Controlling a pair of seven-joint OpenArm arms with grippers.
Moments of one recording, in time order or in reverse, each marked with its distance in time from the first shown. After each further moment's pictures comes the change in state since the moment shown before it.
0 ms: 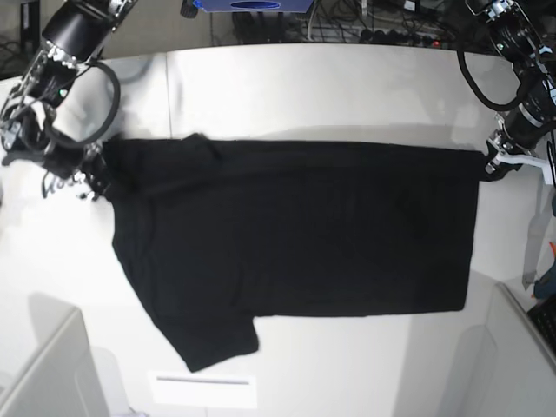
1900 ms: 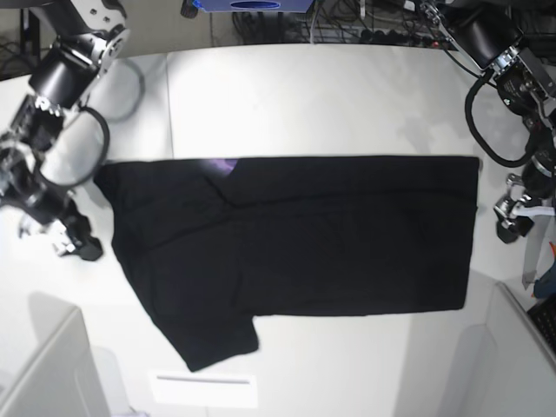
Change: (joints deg) left arm -15.6 0.1 -1.9 -1.8 14.3 -0.2 -0.4; right arm 9.9 2.5 0.4 -5.8 -9.1 -0.5 12.2
